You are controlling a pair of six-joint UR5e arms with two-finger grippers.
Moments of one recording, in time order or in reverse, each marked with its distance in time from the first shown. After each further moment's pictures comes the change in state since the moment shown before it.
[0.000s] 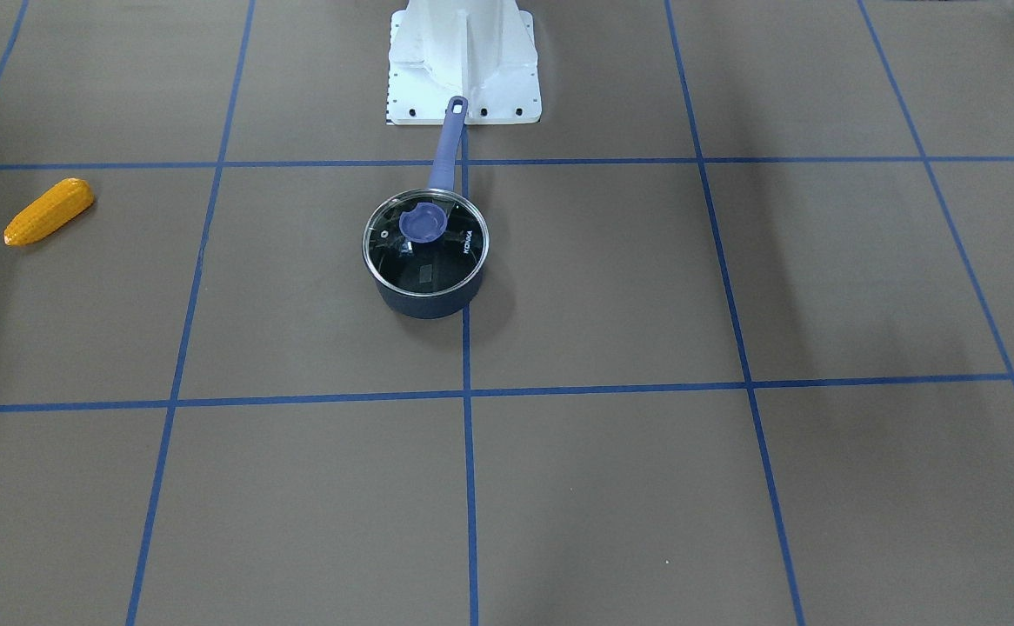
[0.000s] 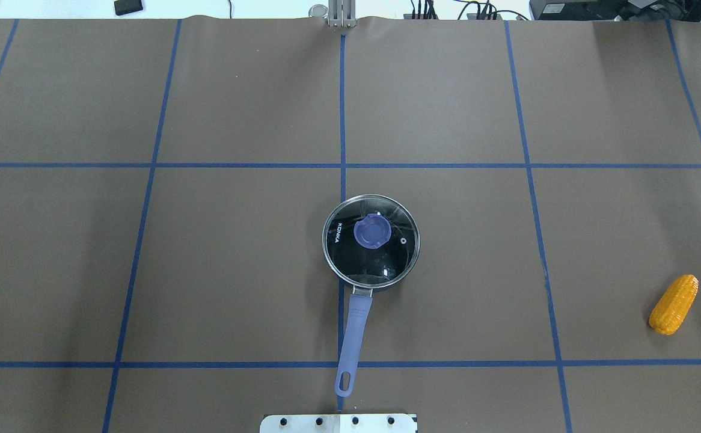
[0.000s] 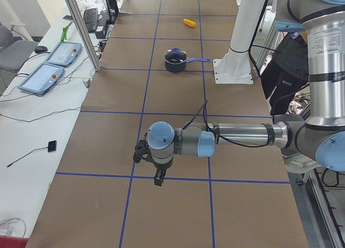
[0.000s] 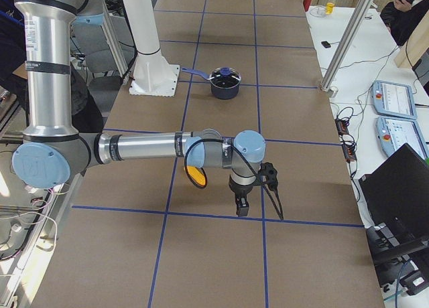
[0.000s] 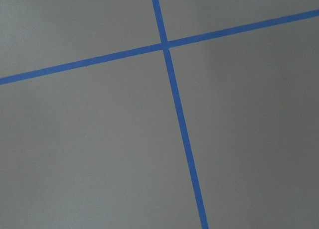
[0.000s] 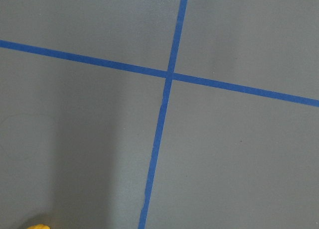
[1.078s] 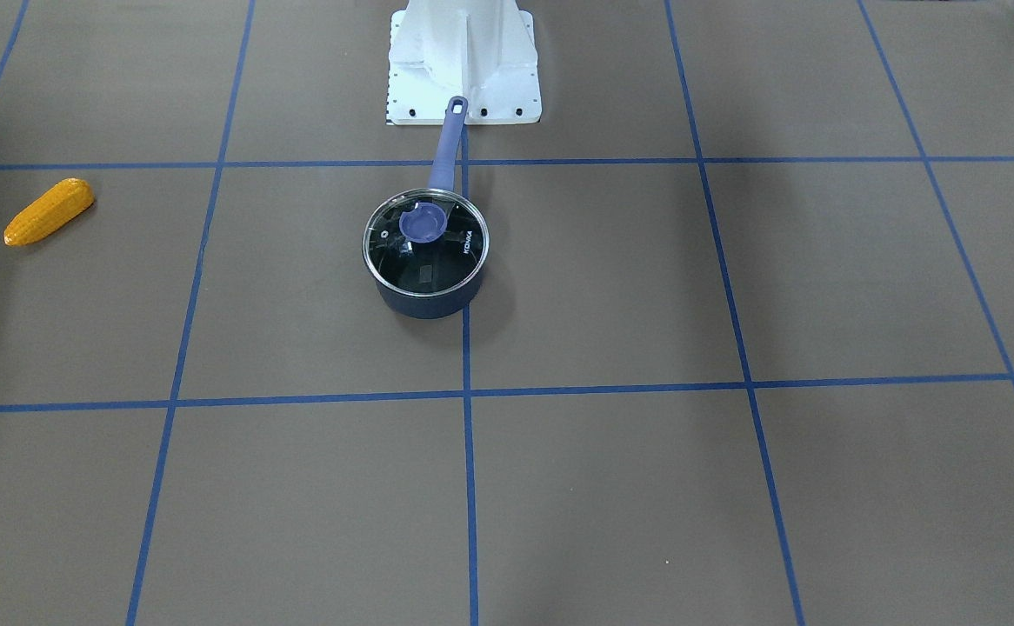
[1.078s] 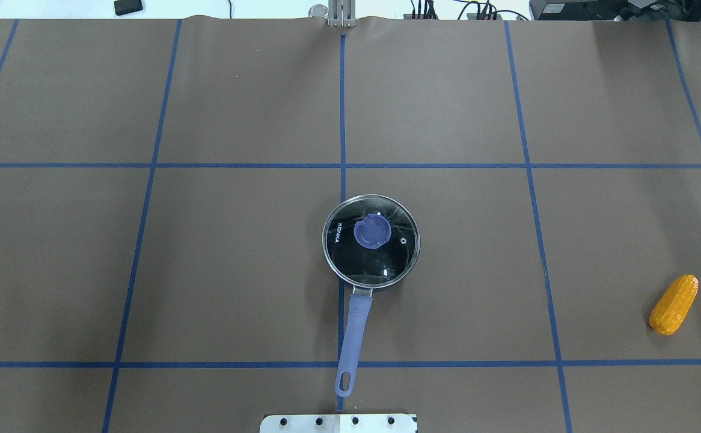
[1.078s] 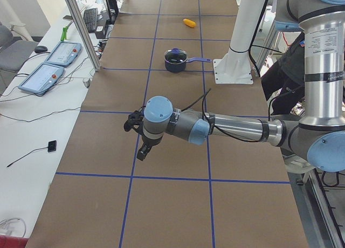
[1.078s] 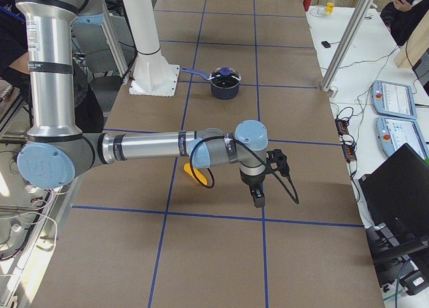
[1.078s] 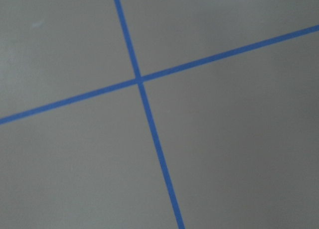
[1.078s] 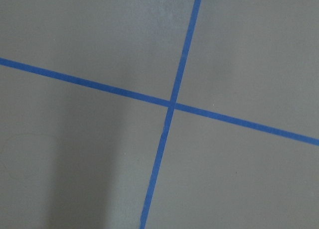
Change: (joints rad) left arm 0.016 -0.063 -0.036 -0.294 -0.042 -0.002; right arm -0.004 0.028 -0.015 0.259 -0.001 0.081
